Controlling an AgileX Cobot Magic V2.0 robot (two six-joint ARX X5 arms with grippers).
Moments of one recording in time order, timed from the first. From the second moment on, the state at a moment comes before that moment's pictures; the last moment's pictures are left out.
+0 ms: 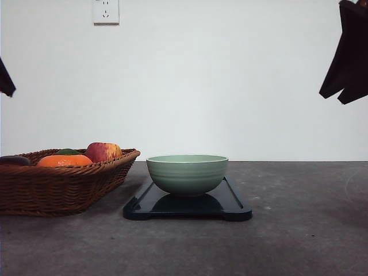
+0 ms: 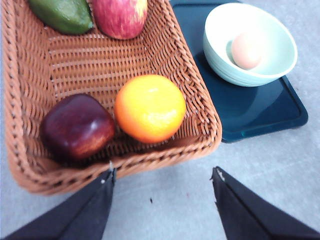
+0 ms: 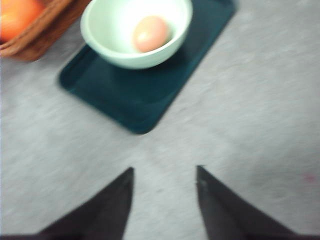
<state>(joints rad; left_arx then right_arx) -0.37 0.66 0.61 -0.61 0.08 -0.19 0.44 0.83 0.68 -0.59 -0.21 0.03</state>
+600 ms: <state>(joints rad) -0.37 0.64 0.61 -0.62 0.08 -0.20 0.44 0.83 0.68 -0.56 -0.26 0.04</state>
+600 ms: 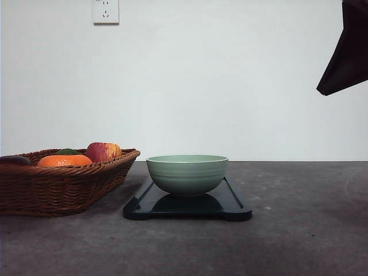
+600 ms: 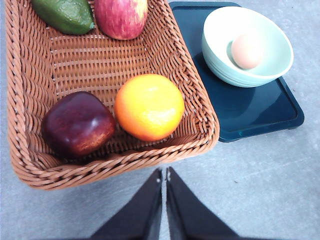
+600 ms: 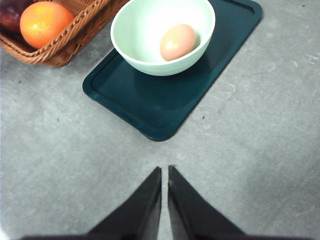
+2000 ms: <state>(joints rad) -0.02 0.00 0.03 -0.18 0.07 -0.07 0.44 0.83 0.68 -0.56 -0.26 0.04</state>
